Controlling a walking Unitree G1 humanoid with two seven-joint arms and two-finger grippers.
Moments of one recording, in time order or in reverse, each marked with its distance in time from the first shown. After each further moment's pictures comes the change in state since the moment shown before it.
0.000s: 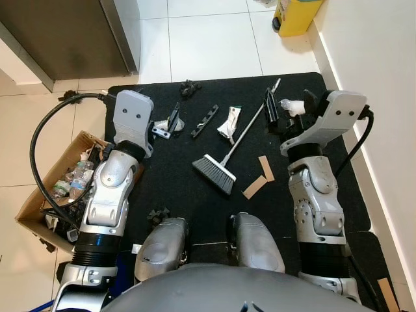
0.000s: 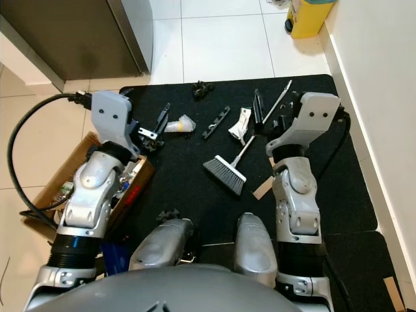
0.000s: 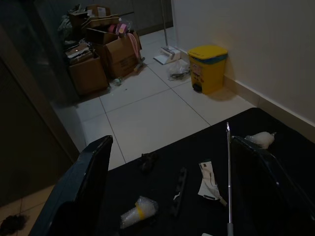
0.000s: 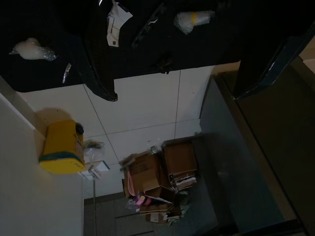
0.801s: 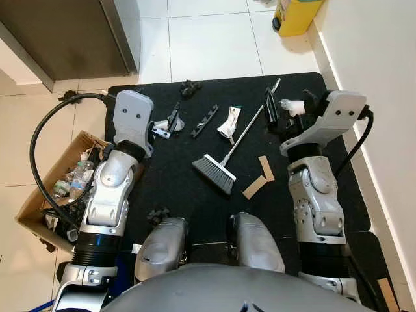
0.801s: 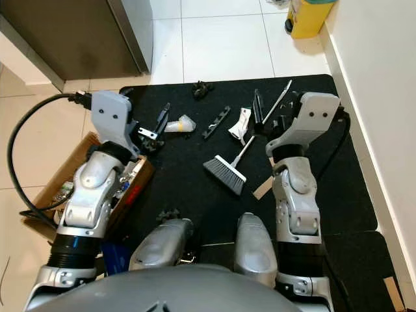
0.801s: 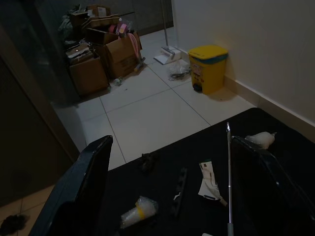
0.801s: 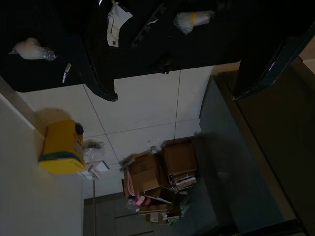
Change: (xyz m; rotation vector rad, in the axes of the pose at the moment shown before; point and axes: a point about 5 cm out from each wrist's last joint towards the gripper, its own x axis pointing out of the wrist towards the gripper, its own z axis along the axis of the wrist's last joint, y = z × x) left arm 0.000 0.000 0.000 0.000 0.000 0.001; right arm 0.000 0.000 0.000 0.000 0.000 0.001
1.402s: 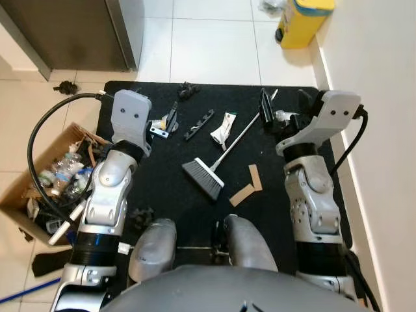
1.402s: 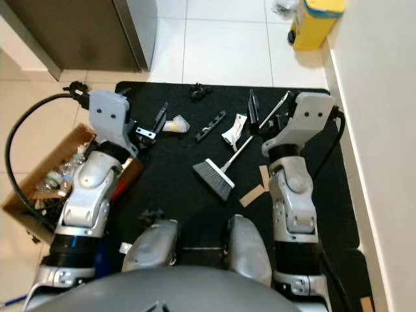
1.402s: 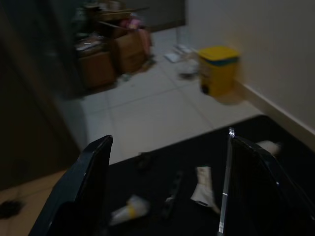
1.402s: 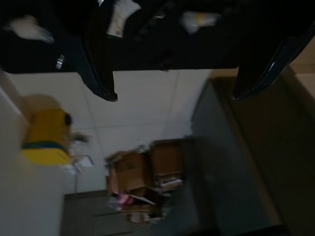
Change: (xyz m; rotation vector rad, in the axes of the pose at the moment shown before) left arm 0.000 -0.002 -0.003 -0.005 0.009 -0.006; right arm 0.003 0.000 0.001 -0.008 -0.001 0.010
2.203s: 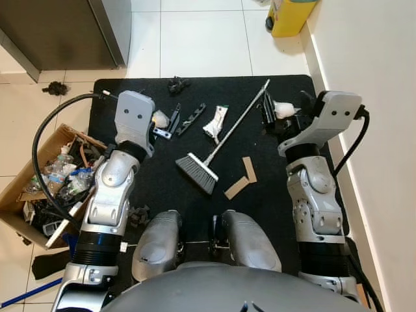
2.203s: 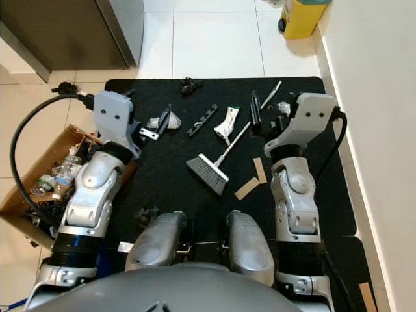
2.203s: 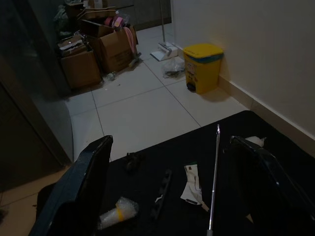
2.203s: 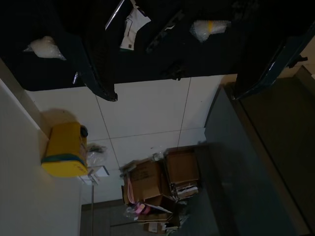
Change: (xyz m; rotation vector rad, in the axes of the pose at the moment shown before) left arm 0.001 0.000 0.000 0.000 -0.003 0.000; right arm -0.003 -0.001 -0.004 0.002 0.015 -0.006
